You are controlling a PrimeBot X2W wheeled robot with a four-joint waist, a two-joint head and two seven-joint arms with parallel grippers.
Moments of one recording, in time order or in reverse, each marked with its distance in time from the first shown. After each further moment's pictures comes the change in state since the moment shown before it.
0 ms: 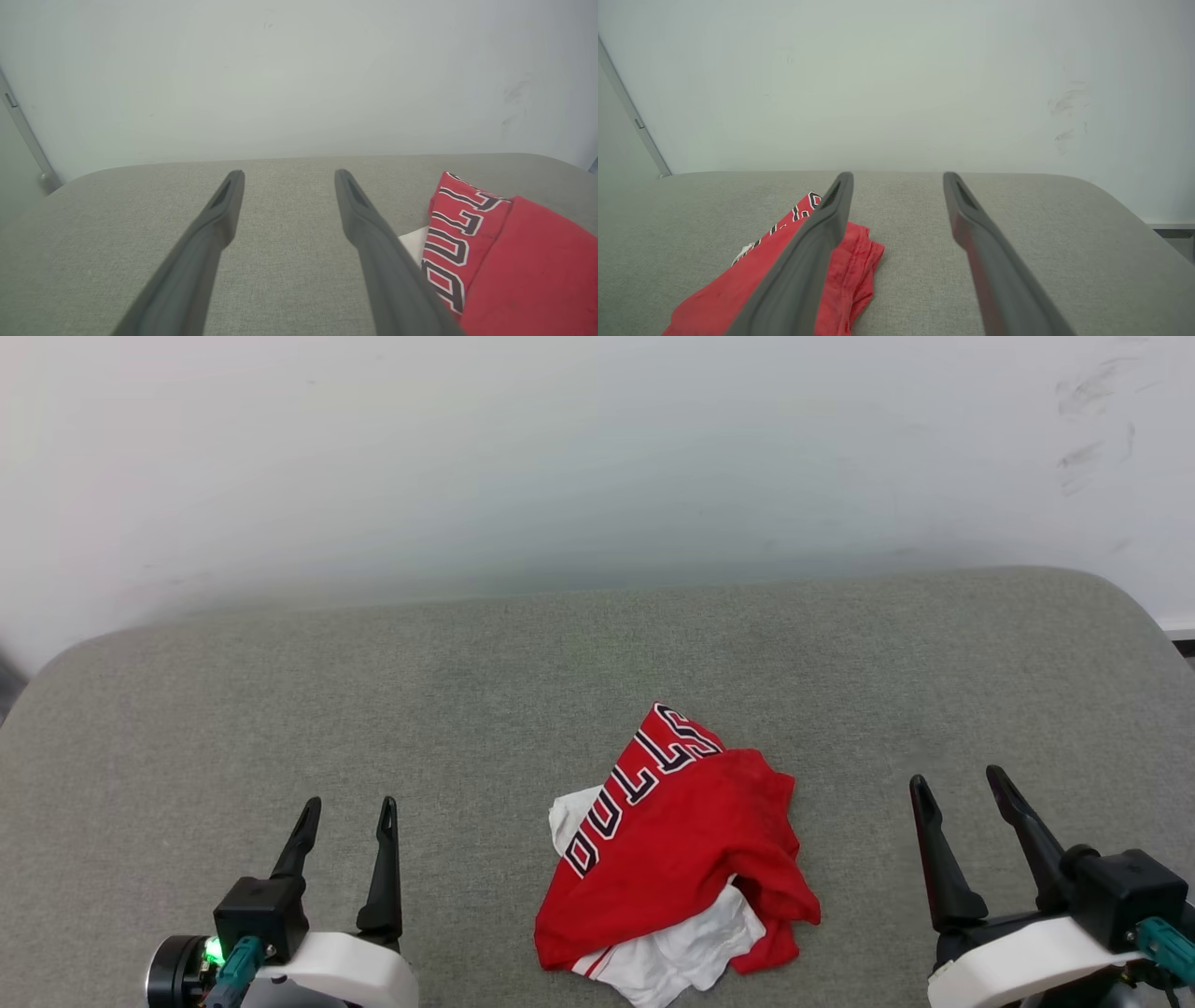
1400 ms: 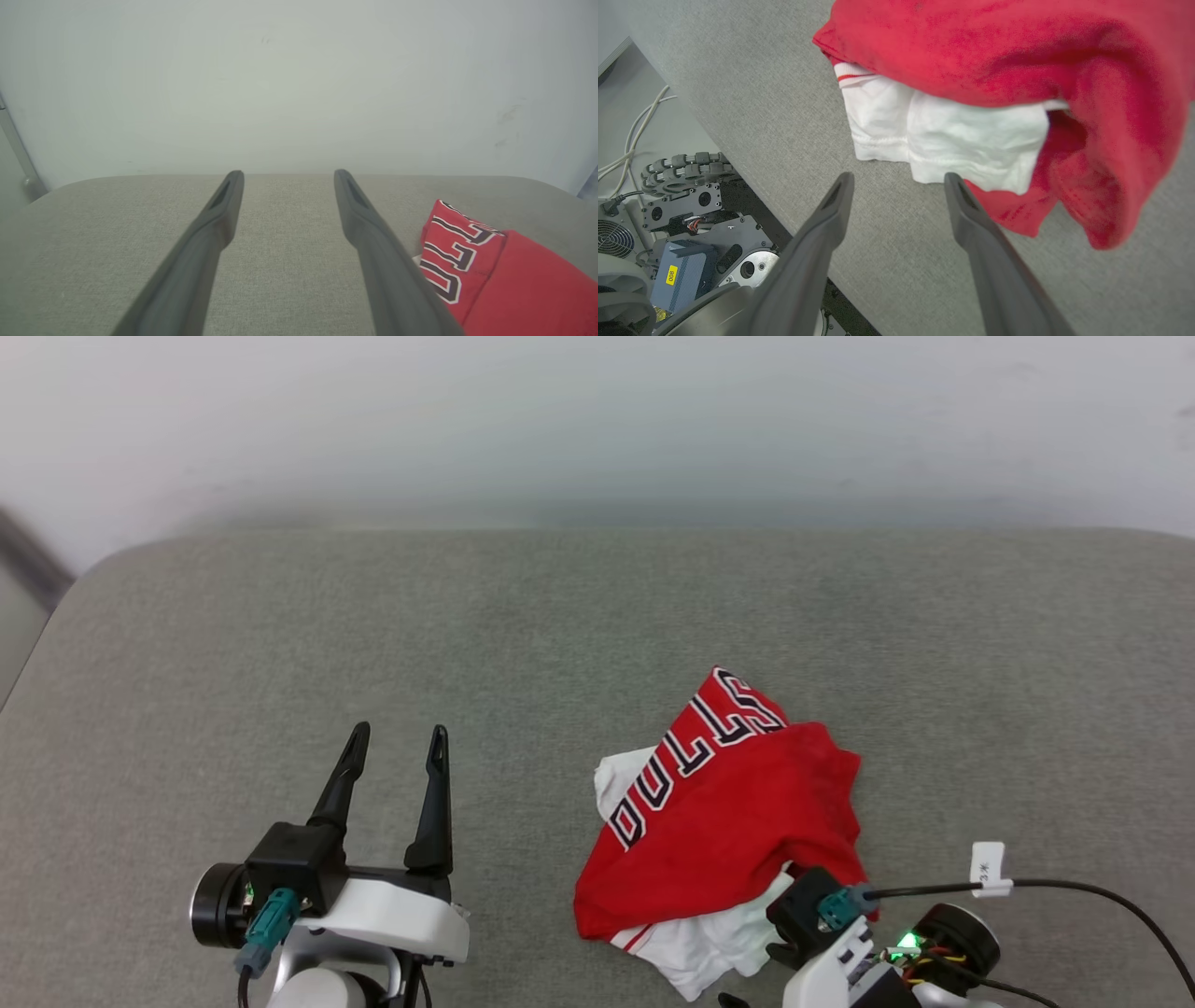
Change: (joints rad) left arm -0.067 -0.034 -0.048 -0.079 0.002 0.003 0.001; right arm -0.157 -0.280 0.545 0.037 0.251 0.000 0.724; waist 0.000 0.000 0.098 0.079
